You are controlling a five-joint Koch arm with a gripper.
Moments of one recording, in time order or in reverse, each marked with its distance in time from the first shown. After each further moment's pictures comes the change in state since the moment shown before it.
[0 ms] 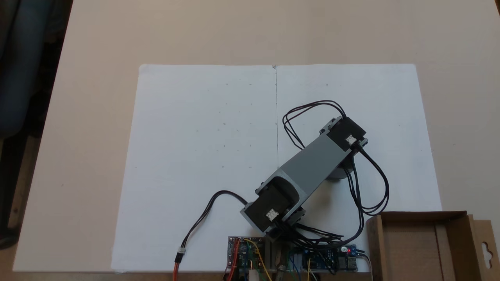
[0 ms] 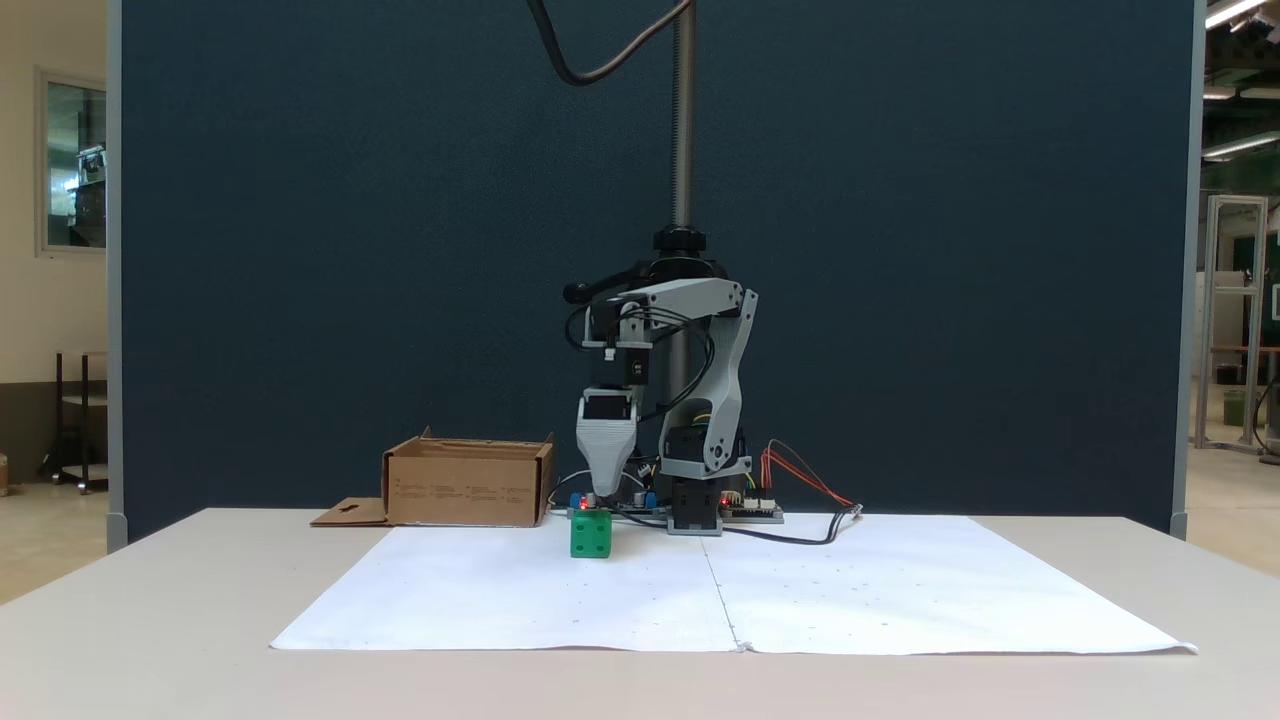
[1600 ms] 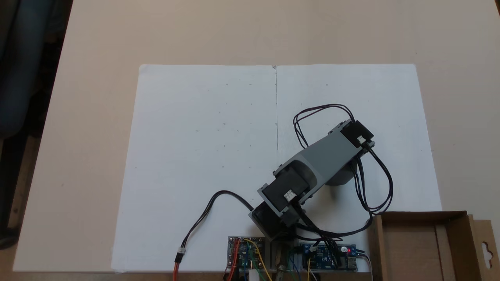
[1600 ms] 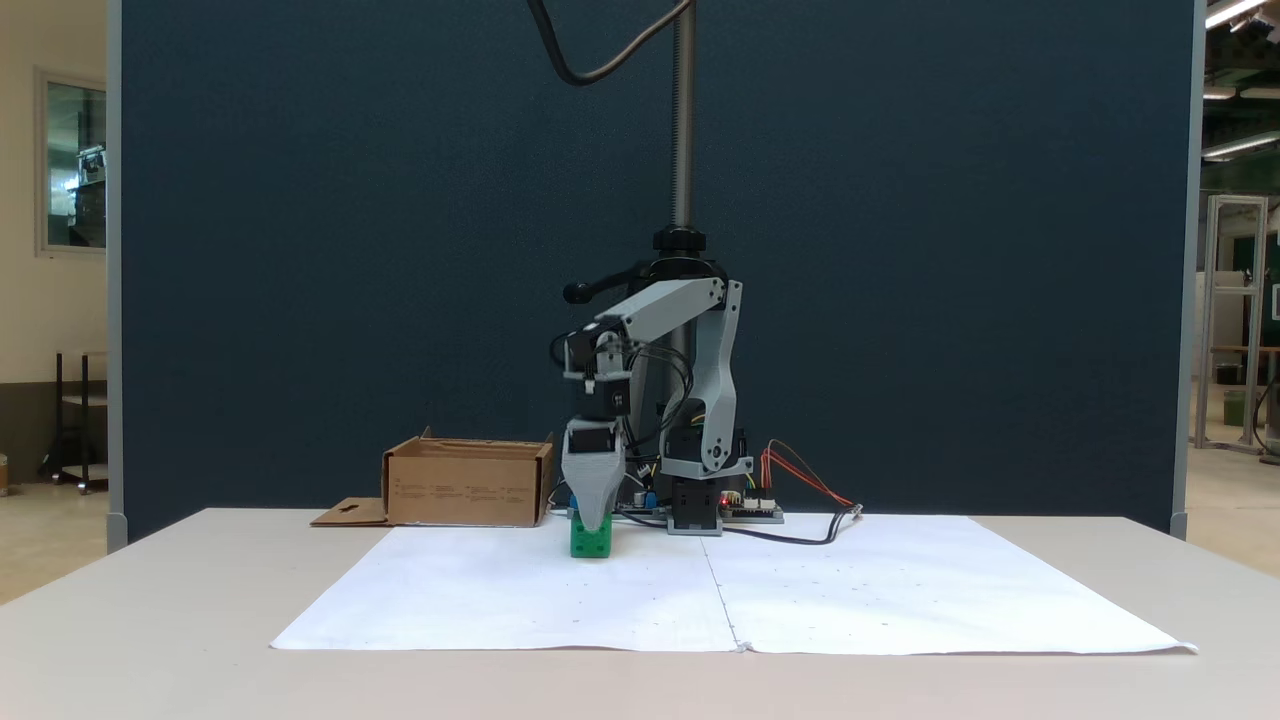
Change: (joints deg) arm 3.2 -10.9 2.8 -6.1 0.0
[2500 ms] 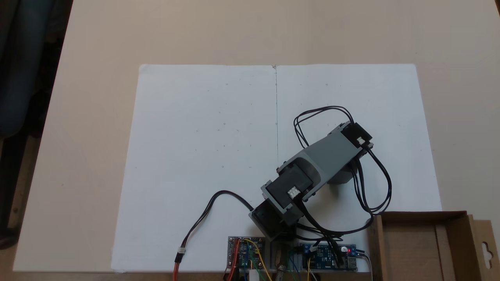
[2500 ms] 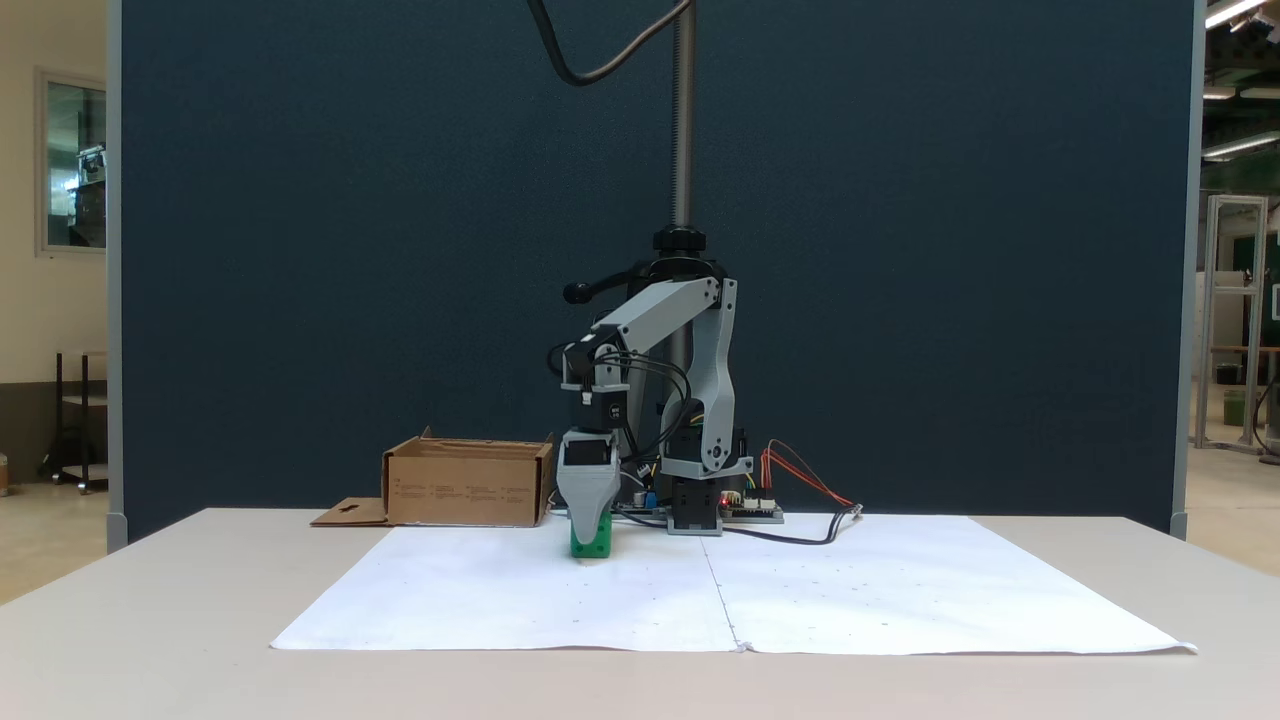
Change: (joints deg) arm 0.0 -2.5 2.5 -7.3 0.0
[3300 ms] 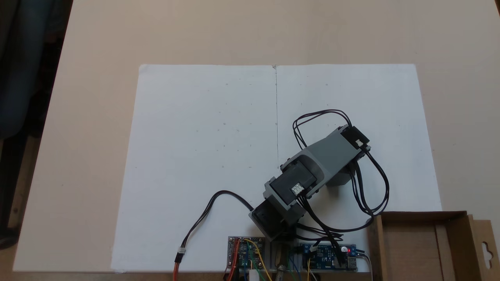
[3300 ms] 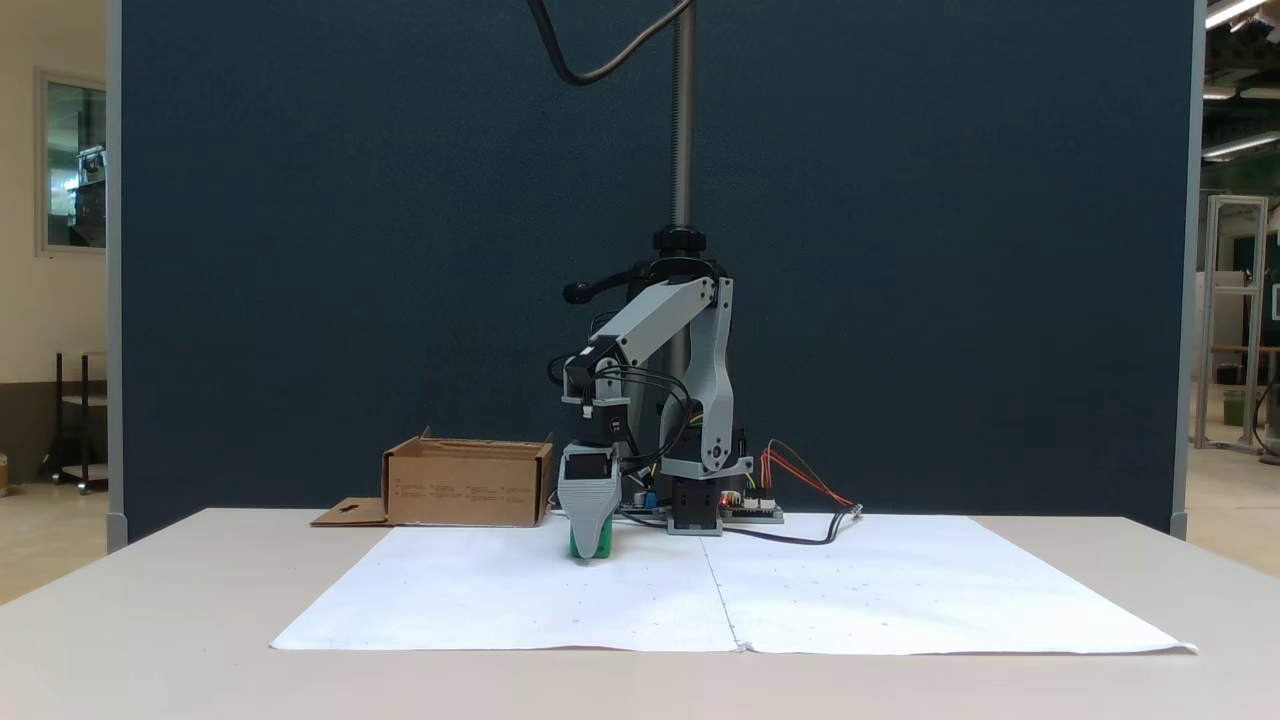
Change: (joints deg) arm 0.0 -1.6 2.5 -4.7 0.0
